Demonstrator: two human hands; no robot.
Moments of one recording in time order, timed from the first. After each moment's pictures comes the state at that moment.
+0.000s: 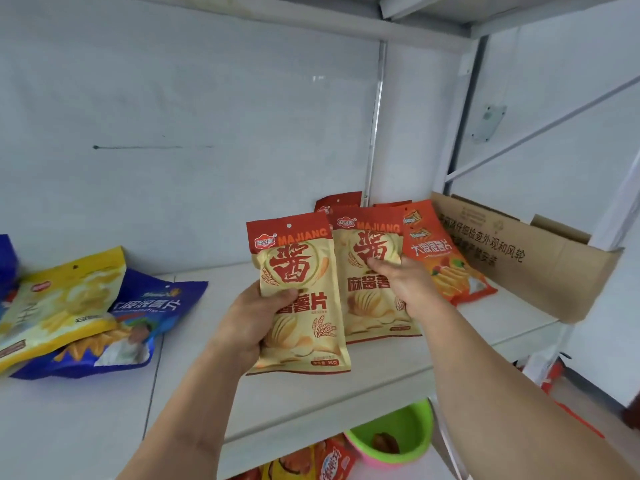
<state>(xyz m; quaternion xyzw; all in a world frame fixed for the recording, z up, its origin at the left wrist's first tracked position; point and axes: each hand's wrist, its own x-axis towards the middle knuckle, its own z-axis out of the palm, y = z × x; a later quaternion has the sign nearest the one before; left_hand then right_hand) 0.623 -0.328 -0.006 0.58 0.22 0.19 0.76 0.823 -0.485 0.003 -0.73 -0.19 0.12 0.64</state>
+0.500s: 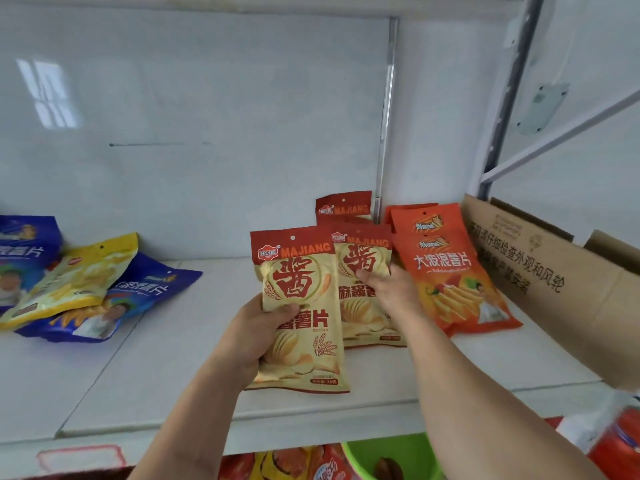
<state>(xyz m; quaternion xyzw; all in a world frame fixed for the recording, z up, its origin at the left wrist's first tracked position) 0.690 -0.406 -0.023 0.58 0.32 0.27 0.70 0.925 -0.477 -0.040 -0.74 -0.29 0.15 0.59</state>
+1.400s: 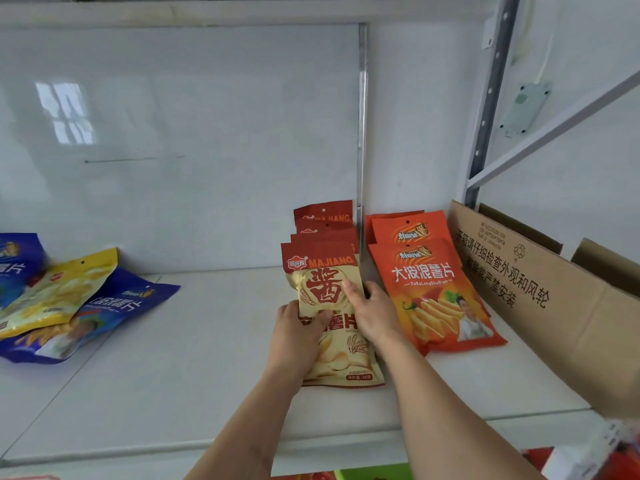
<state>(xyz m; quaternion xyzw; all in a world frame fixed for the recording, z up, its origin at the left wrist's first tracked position) 0.804 -0.432 -0.062 0.69 0.38 0.36 0.50 0.941 -0.491 -0.053 -0.74 -0.34 0.15 0.55</state>
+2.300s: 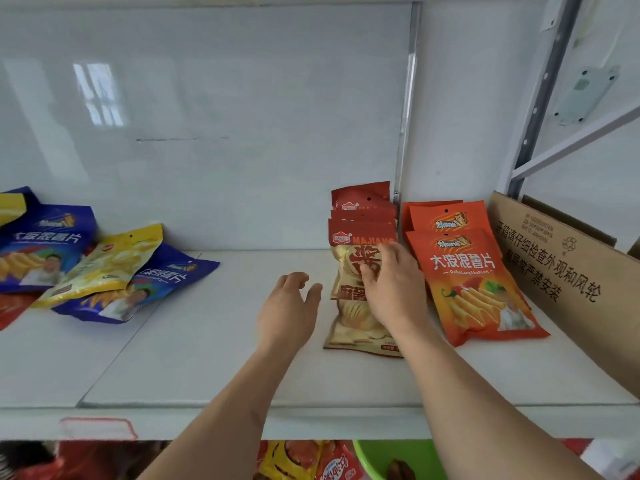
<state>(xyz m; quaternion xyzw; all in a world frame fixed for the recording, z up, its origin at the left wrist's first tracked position) 0.740 -0.399 -0.047 0.80 0.44 0.35 0.22 0.895 -0.478 -0.034 -0.82 -0.42 -0.18 0.33</state>
